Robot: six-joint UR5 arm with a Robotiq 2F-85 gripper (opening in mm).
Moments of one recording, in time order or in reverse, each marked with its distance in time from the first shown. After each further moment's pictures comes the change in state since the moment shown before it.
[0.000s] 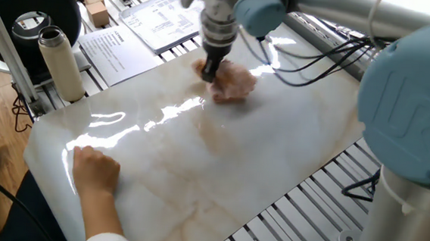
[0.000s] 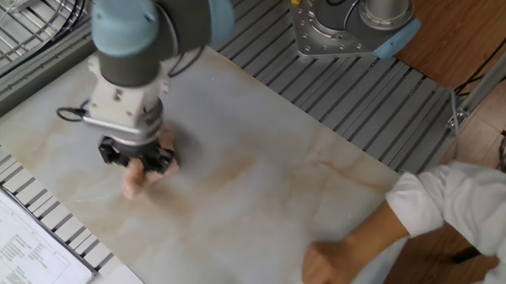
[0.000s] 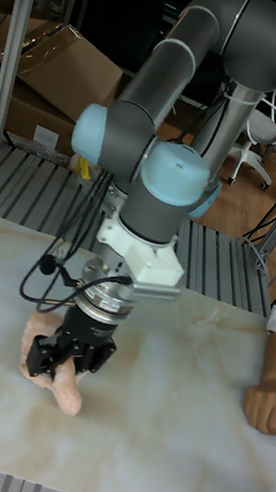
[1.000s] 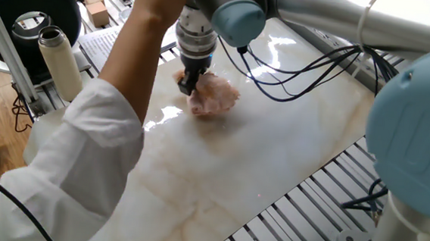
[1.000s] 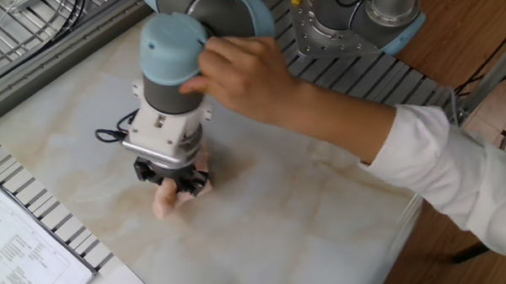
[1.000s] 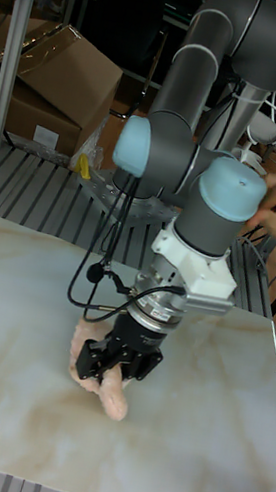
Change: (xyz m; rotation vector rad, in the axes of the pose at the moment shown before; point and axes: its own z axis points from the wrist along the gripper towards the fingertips) arm -0.030 0.069 -0.009 -0.003 0.015 0.114
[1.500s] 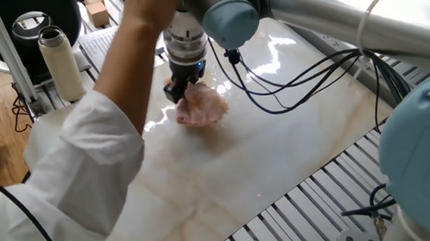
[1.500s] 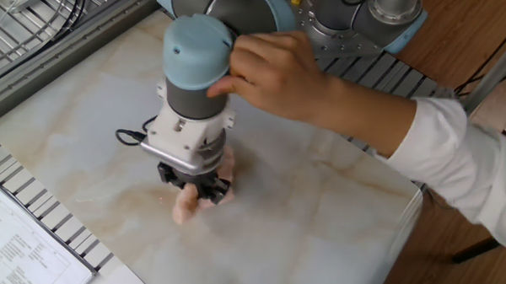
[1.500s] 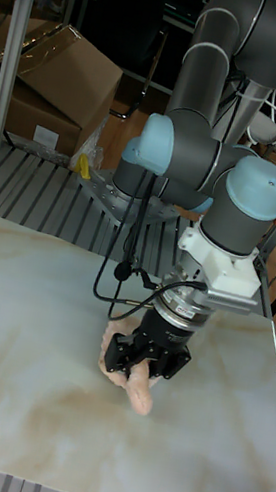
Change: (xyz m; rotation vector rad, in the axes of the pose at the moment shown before) arm -0.007 0.048 -0.016 -0.038 0.010 0.124
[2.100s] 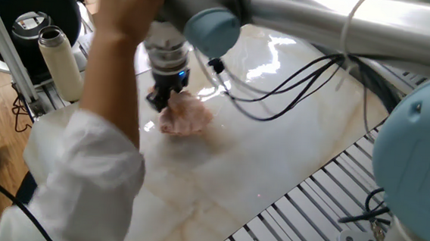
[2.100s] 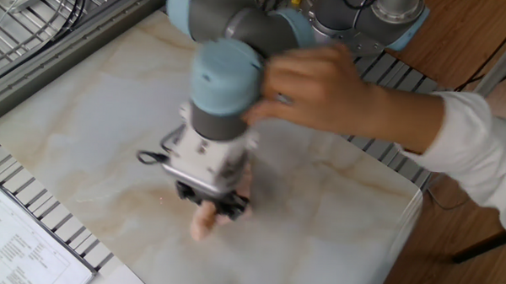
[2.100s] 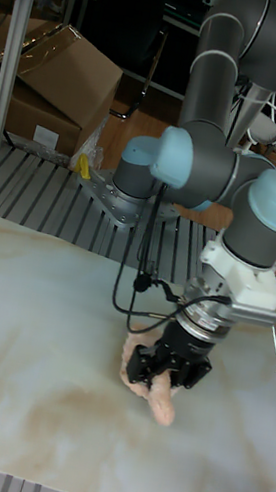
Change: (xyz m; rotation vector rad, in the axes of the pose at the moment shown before) arm -0.009 0.038 0.000 -0.034 0.001 0.005
